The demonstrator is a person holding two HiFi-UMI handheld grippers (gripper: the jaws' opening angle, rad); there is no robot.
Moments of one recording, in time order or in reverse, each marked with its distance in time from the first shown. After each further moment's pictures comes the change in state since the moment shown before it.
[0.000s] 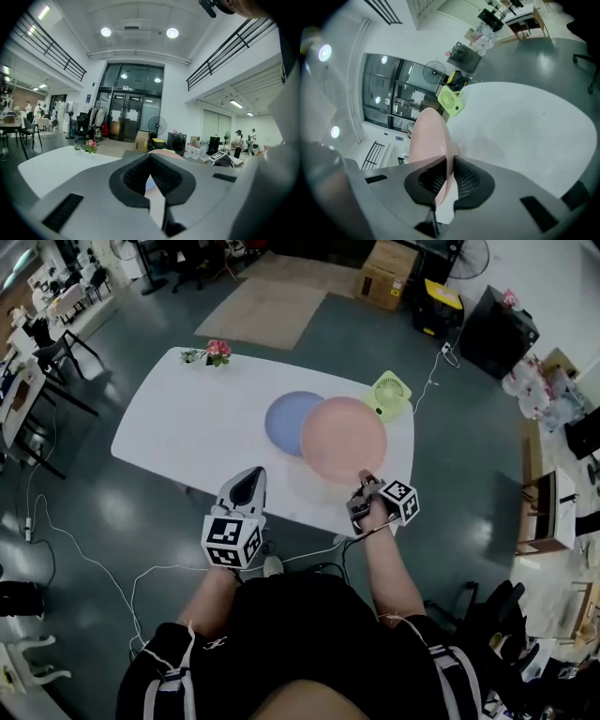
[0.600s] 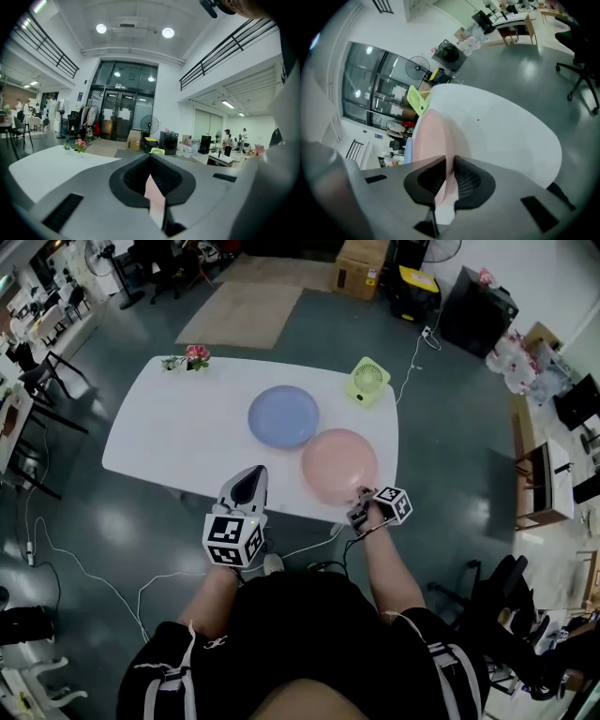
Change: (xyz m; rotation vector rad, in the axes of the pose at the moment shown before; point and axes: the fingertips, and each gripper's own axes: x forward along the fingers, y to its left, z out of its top) left arm 0.002 -0.055 -0.008 0.020 0.015 -0.092; right arm -0.033 -0.145 0.010 0.029 0.029 -0.236
